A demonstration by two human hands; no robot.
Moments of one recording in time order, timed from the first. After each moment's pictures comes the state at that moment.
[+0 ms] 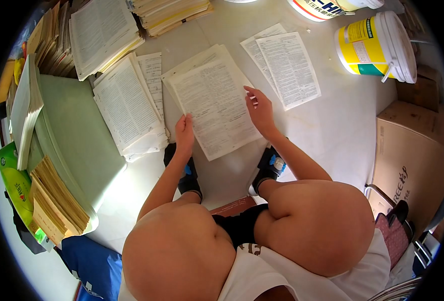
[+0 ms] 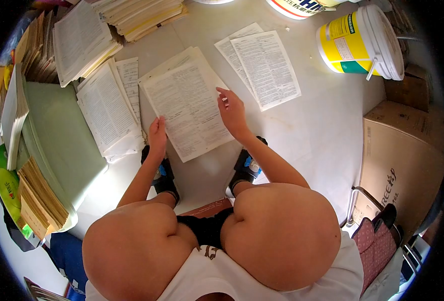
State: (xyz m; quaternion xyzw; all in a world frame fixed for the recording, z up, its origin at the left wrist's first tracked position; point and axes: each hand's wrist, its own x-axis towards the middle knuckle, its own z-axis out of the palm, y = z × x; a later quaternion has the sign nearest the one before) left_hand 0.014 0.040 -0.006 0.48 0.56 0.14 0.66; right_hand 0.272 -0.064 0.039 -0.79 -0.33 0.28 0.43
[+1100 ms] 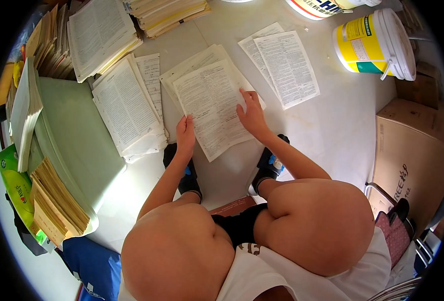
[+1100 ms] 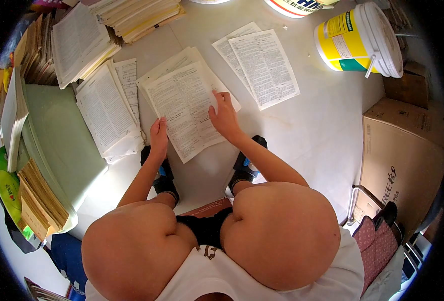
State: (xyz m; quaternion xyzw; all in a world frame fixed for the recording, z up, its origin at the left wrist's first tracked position) left_hand 0.023 0.033 0.004 0.46 0.53 0.17 0.69; right_hand 0.255 -0.070 0.024 -0.81 -0.42 0.24 0.34
